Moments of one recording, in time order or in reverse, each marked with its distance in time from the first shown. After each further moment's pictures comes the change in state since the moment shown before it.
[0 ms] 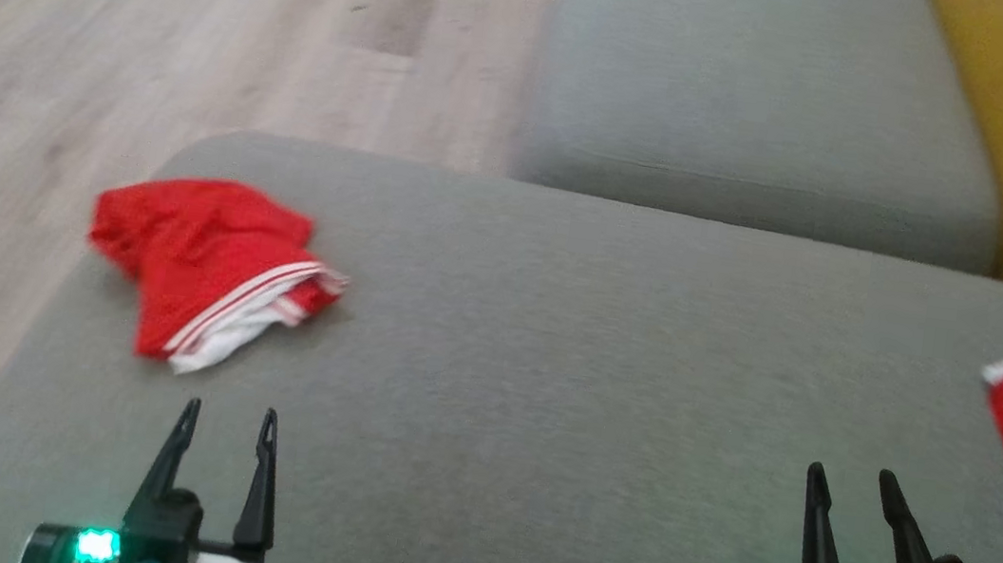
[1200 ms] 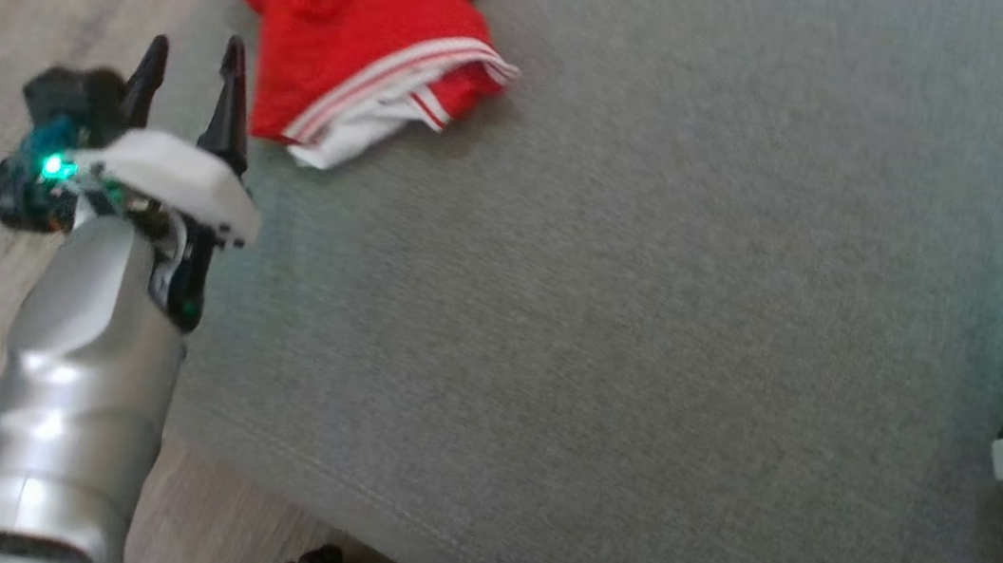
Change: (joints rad) left arm -0.795 0.028 0.101 0.534 -0.225 -0.212 0.126; right arm -0.286 -0.251 -0.113 -0.136 -0.173 0.000 0.000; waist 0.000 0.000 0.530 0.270
